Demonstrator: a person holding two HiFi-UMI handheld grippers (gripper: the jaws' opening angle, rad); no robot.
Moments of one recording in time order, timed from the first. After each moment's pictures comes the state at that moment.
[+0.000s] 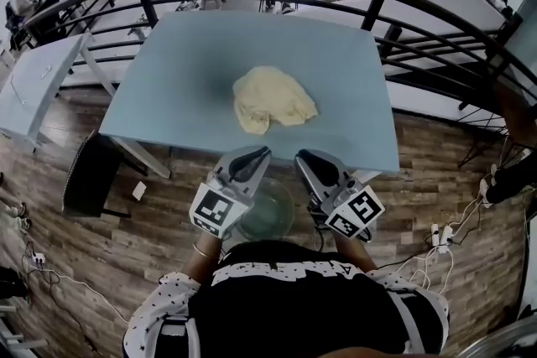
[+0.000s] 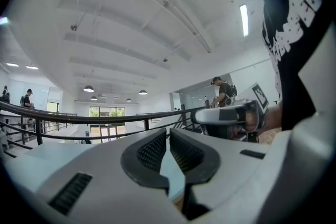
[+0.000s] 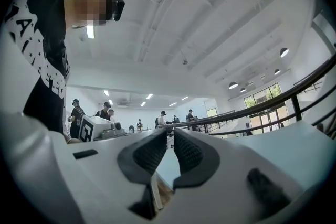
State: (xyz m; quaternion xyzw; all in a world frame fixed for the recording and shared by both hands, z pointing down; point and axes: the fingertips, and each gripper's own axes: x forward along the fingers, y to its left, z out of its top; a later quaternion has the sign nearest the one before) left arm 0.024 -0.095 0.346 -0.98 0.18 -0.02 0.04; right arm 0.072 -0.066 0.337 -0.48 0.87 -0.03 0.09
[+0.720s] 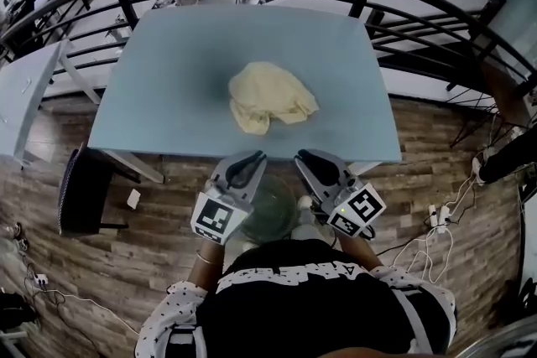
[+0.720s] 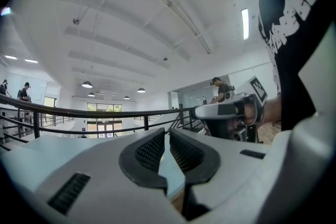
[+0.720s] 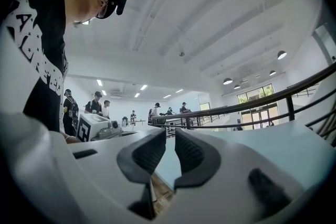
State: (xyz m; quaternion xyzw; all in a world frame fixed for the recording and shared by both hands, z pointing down) left arm -0.005 -0.125 0.378 -0.99 0.17 -0.02 0.02; right arm 0.050 -0.095 0.361 -0.51 0.86 -0.05 0.04
